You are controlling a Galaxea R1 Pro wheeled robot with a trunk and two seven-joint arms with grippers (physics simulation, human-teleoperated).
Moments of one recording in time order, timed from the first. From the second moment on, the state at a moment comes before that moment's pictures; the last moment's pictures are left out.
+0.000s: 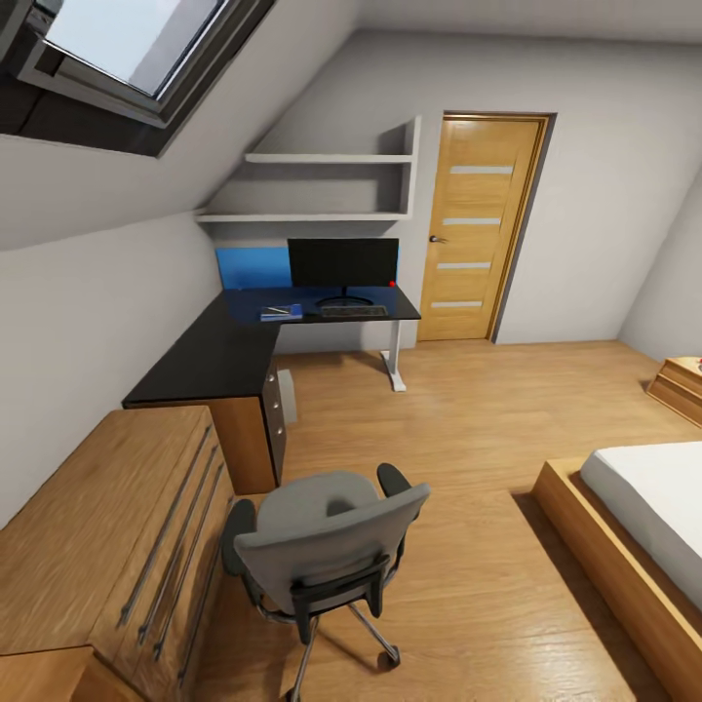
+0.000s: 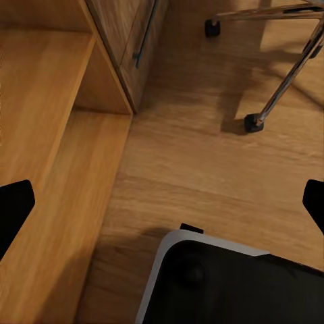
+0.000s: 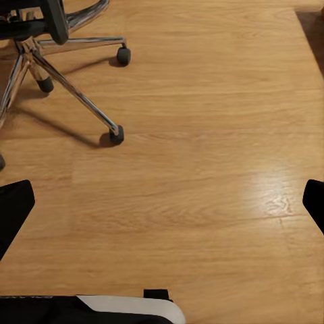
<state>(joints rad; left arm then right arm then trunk) 0.01 -0.03 -0.48 -0.03 0.71 -0.87 0.13 -0.07 0.03 0.33 0.01 -0.21 -0.94 -0.17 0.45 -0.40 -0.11</state>
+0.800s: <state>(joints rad) 0.01 -0.05 -0.48 -0.03 0.71 -0.88 0.14 -0.07 0.02 0.33 0.02 -0.21 -0.91 -0.16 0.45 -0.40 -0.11</state>
